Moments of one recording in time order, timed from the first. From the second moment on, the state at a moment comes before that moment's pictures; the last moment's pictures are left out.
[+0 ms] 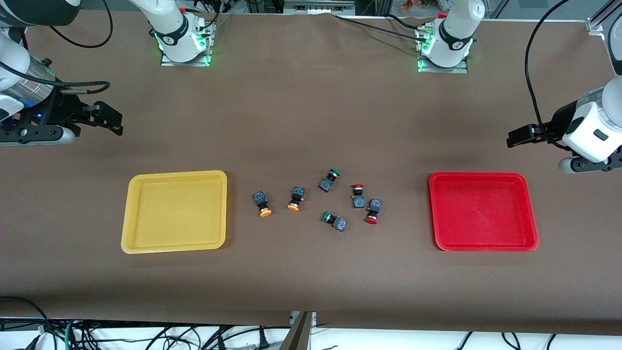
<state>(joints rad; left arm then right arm) 0.06 0.21 -0.10 -1.43 -0.02 1.46 -0.19 0.08 0.07 0.05 -1.56 -0.01 1.64 0.09</state>
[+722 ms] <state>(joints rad) 0.06 0.21 -0.10 -1.43 -0.02 1.46 -0.19 0.09 0.07 0.07 -1.57 0.01 1.68 0.18</state>
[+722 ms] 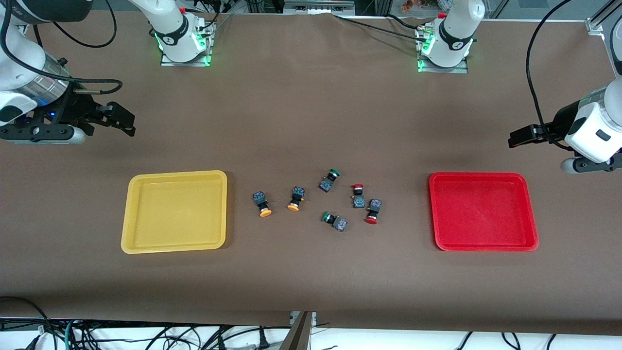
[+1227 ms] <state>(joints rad) 0.06 0.21 -0.10 -1.43 -0.02 1.46 -0.19 0.11 0.07 0.07 -1.57 -0.03 1.73 0.18</state>
